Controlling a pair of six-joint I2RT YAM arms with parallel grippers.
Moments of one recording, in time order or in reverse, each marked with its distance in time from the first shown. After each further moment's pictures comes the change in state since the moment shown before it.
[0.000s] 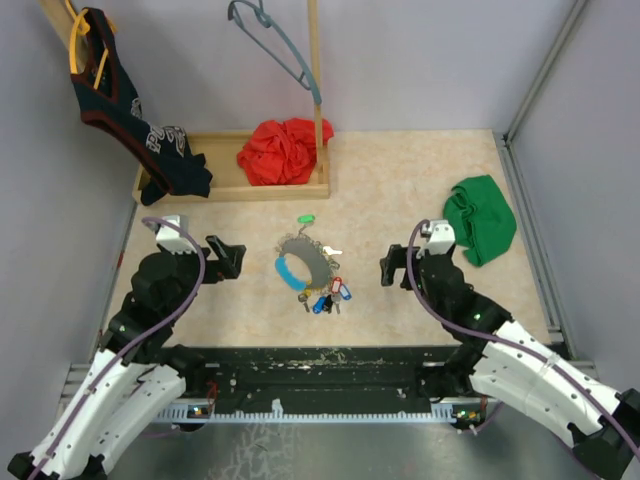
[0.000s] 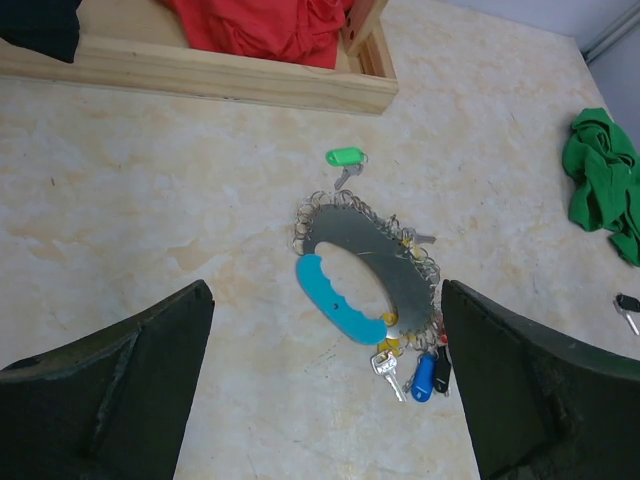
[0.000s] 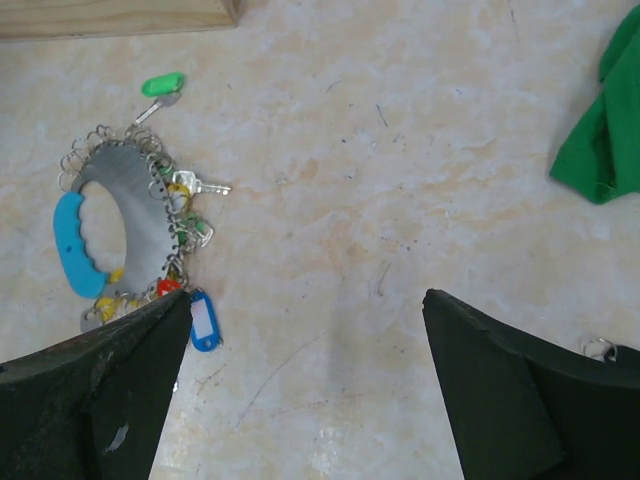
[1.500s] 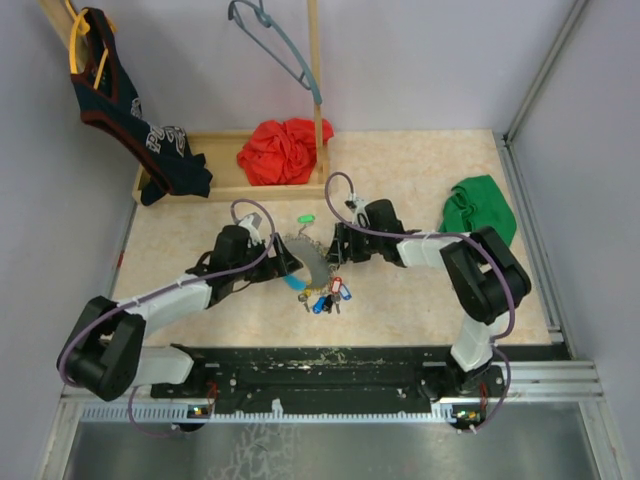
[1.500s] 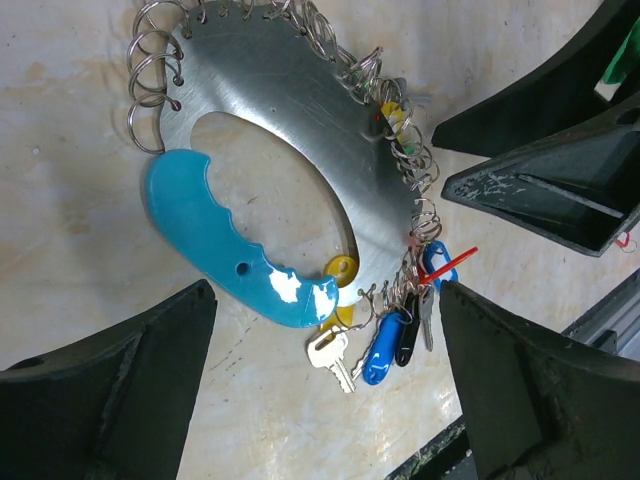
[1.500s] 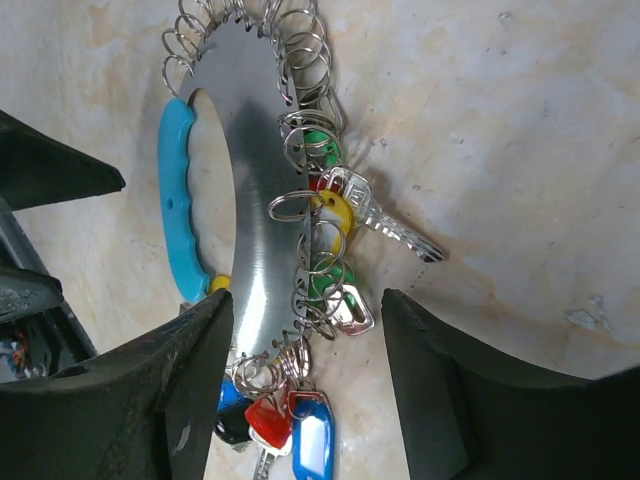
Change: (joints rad) left arm 0.014 0.803 -0.148 0.570 0.441 -0.251; right arm -0.238 1.106 0.340 0.477 -0.942 -0.028
